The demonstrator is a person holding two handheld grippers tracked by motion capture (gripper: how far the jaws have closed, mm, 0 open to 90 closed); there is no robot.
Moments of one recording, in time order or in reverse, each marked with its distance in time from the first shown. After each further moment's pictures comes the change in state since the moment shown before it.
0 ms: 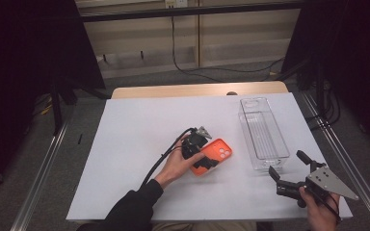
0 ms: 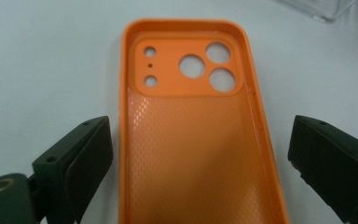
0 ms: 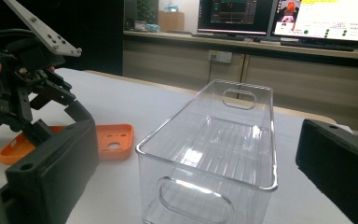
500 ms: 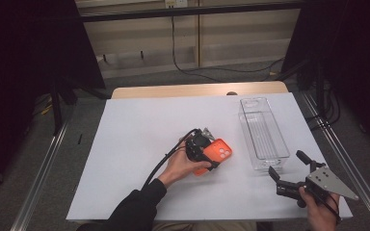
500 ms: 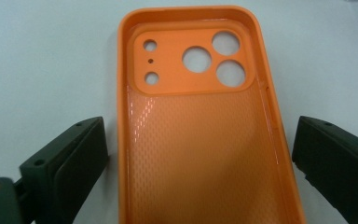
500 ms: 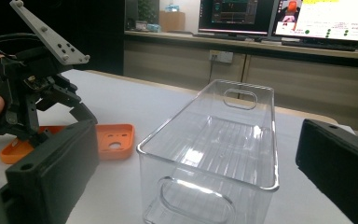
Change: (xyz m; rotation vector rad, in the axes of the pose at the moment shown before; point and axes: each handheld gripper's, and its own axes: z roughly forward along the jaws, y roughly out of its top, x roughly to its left) left arm -0.005 0.004 0.007 0.039 0.044 0.052; right arm 0.000 0.000 0.000 0.003 0.001 -0.002
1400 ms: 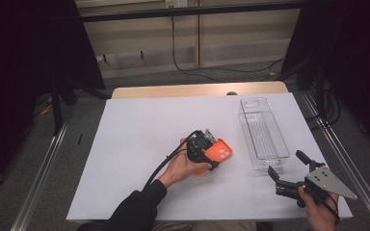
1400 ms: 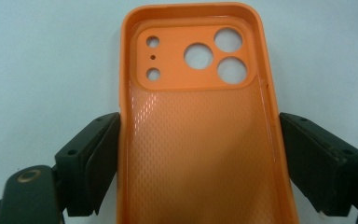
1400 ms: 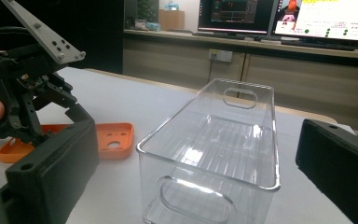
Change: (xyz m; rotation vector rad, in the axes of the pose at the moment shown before) left arm -0.007 0.002 -0.005 0.020 0.053 -0.002; right arm 0.001 0.000 0.001 0.003 -0.002 -0.005
